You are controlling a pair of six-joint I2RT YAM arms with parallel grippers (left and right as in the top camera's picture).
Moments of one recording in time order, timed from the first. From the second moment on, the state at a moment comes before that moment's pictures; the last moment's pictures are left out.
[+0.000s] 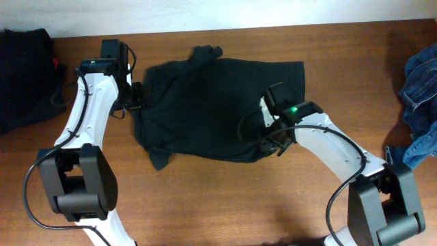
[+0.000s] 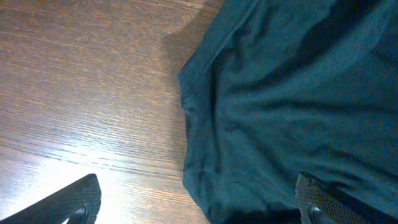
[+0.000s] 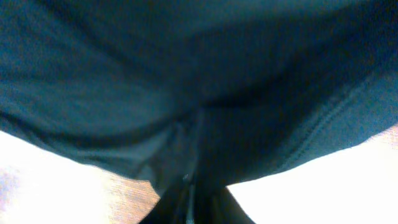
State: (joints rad) left arm -0.02 2.00 1.70 -1.08 -0.09 -0.19; right arm 0.34 1.69 1.12 -0.79 -0.08 0.14
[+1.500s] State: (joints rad) left arm -0.02 2.00 1.70 -1.08 -0.09 -0.19; right arm 0.28 1.76 1.46 -1.13 -0.08 0.28
